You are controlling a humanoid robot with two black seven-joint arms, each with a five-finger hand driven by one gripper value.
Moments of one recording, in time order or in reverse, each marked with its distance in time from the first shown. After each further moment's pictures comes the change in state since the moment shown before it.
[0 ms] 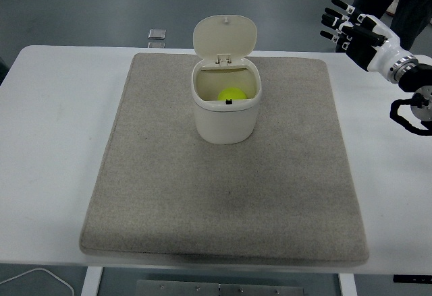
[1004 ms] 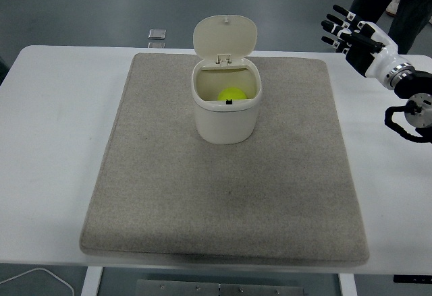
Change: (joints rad) left arm 0.000 0.000 0.000 0.000 0.001 0.000 0.000; right arm -0.026 0.017 0.008 -0.002 -0.022 -0.036 0.044
